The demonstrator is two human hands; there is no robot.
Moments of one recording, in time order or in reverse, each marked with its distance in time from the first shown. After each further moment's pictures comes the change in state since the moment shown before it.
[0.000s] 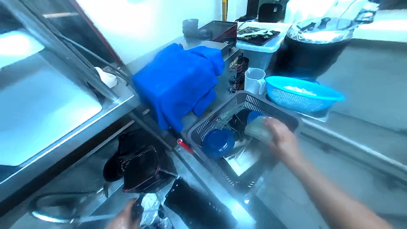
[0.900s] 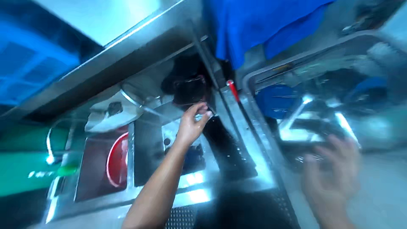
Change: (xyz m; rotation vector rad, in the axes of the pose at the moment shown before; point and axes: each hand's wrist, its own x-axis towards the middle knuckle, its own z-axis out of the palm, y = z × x) left_hand 0.021 0.098 0.021 -0.679 0.245 0.080; right_hand -0.123 -0.090 0.035 0.477 0.055 -0.041
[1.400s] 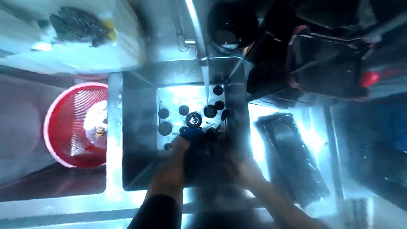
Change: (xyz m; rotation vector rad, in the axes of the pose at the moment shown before) left_hand -0.143 -0.439 0.025 0.203 -0.575 -1.113; right_hand -0.134 -0.136 0.339 -0.245 -1.439 -0.061
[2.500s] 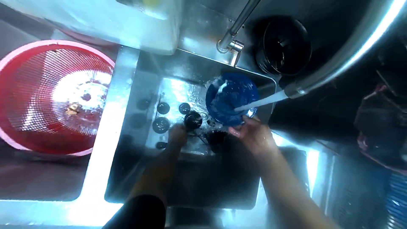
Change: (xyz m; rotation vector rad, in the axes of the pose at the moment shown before) left_hand 0.092 -0.015 0.006 0.046 0.258 0.394; right_hand 0.177 -0.022 -0.087 1.509 0.253 0.417
